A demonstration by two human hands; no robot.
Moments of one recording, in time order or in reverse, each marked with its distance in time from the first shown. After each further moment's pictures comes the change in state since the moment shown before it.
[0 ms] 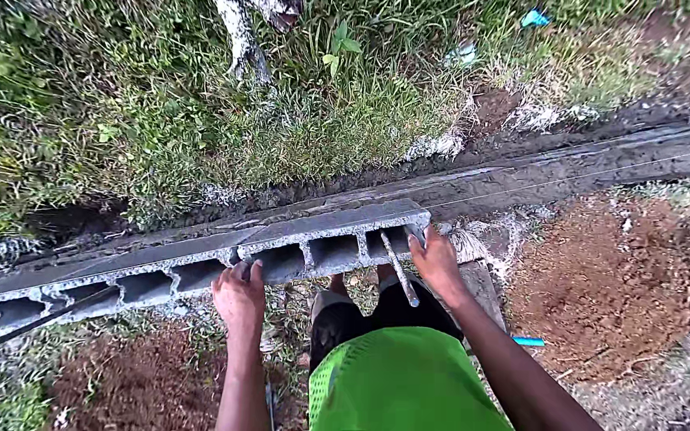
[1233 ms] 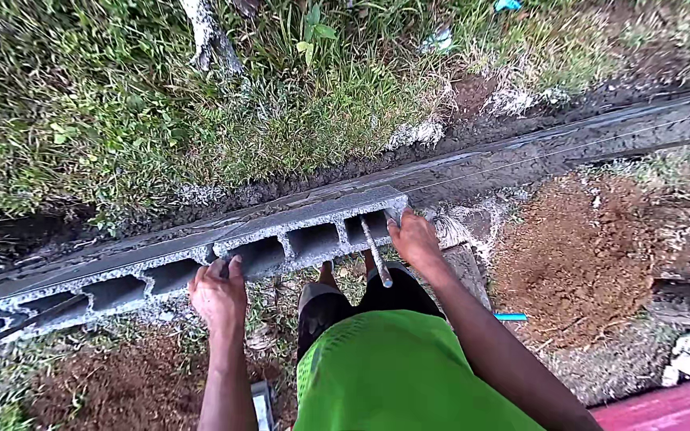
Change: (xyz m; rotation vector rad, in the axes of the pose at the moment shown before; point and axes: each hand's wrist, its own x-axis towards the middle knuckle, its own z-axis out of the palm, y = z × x) left_hand 0.000 0.001 0.000 0.004 -0.001 -0.013; right_hand 0.003 -0.022 -0.017 -0.118 -0.116 0.097
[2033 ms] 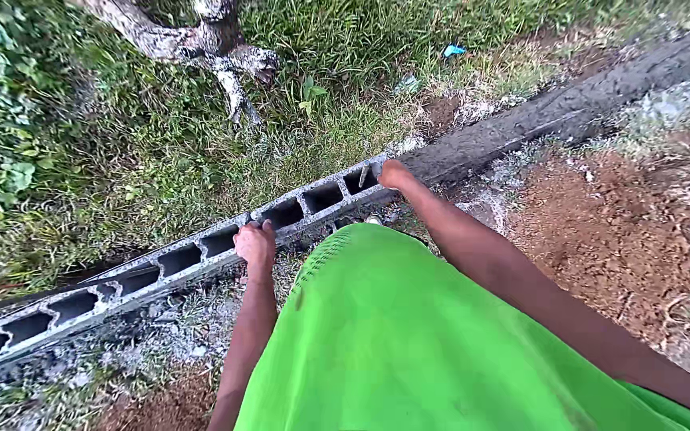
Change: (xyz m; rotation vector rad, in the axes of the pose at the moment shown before) left_hand 0.003 -0.009 -0.004 0.019 -0.038 0.031; right_hand 0.004 0.001 0.007 -0.004 0.091 -0.138
